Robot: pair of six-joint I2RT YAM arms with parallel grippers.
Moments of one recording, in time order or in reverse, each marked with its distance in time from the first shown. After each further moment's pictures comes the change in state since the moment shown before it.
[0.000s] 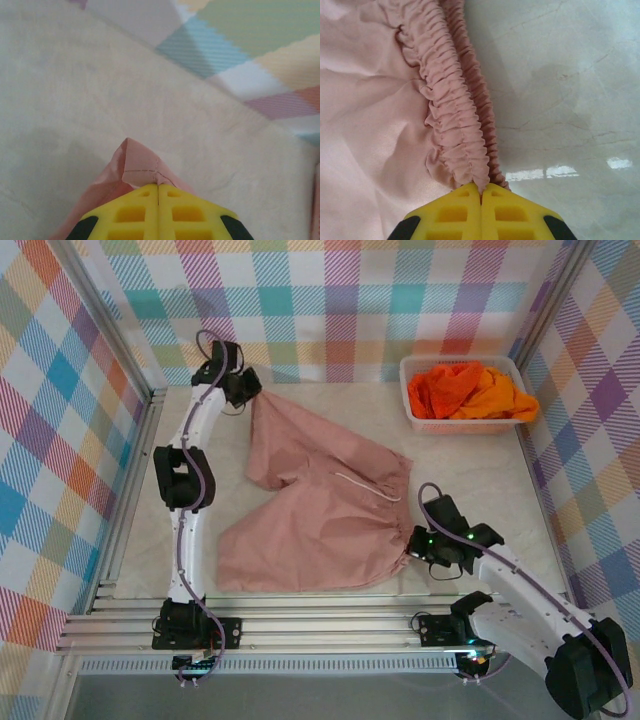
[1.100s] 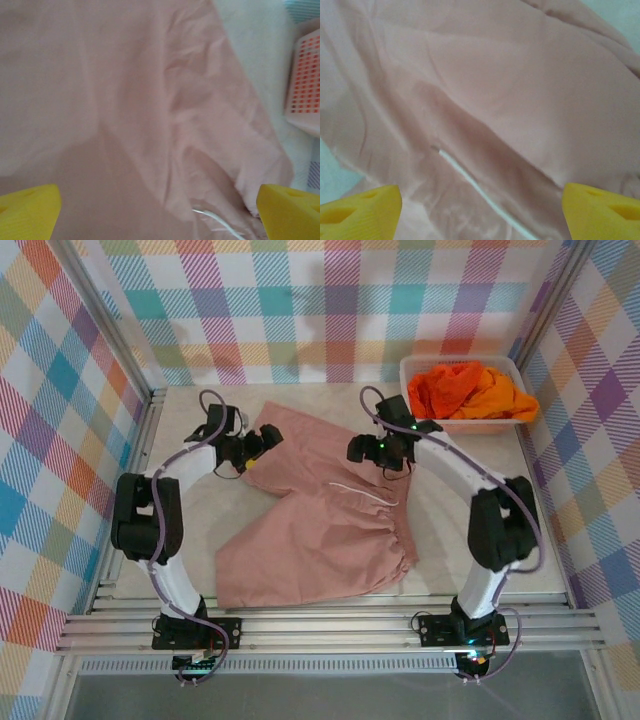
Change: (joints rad) left arm -0.050 -0.647 -1.241 0.483 0.233 -0.058; right arm -0.048 0.923 0.902 0.126 -0.124 -0.256
